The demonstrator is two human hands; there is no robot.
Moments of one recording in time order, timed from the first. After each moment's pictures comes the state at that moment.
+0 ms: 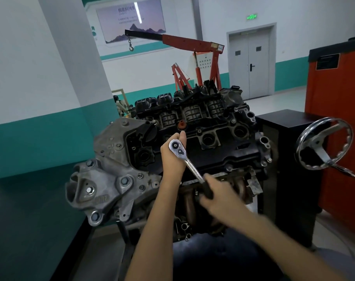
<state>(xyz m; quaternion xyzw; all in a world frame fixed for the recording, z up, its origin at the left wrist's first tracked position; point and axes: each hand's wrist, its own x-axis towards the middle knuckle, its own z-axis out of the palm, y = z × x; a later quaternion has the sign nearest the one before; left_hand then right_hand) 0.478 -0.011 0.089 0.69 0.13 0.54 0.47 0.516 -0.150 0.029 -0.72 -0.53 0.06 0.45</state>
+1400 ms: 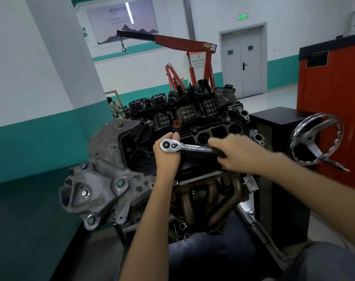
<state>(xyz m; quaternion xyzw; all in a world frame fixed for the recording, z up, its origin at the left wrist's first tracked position) 0.477 -0.003 0.093 0.71 0.17 0.53 0.44 0.590 -0.160 0.106 -0.74 -0.62 -0.18 0.18</state>
